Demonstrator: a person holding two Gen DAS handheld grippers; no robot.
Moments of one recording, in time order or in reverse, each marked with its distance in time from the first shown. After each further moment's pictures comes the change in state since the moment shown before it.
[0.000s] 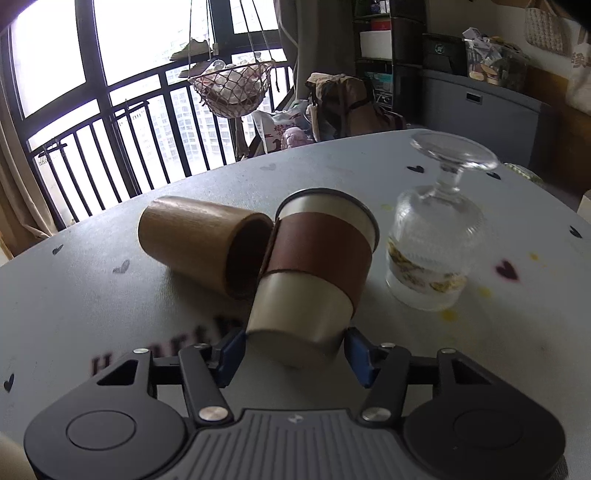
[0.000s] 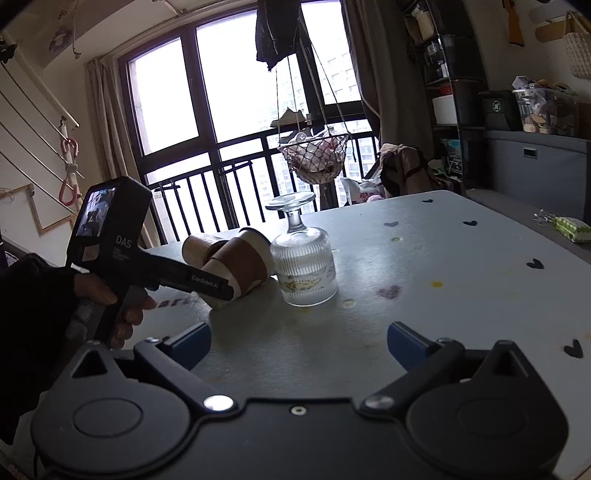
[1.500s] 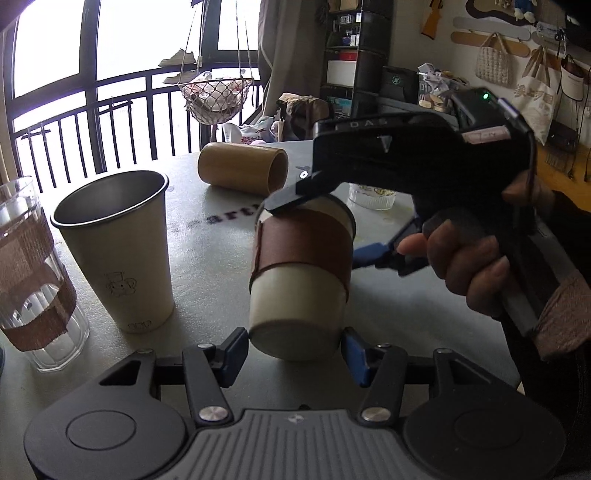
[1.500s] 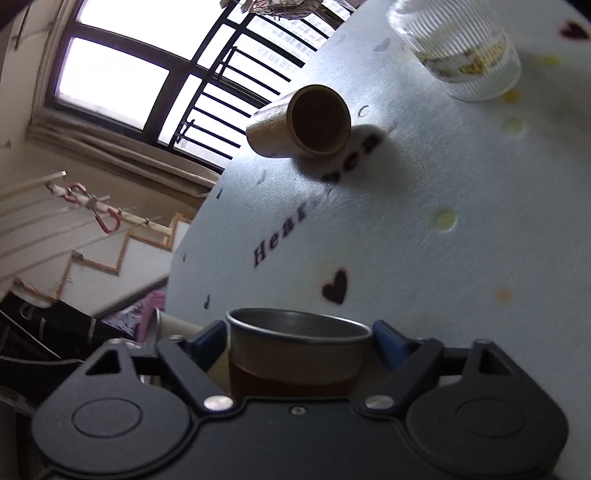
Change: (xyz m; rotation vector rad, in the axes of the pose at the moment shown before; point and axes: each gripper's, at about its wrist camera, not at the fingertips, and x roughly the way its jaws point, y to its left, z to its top) left arm -0.121 0.077 -0.150 -0.038 -0.094 -0.205; right arm 0.161 0.049 0.026 0.626 0.510 0.333
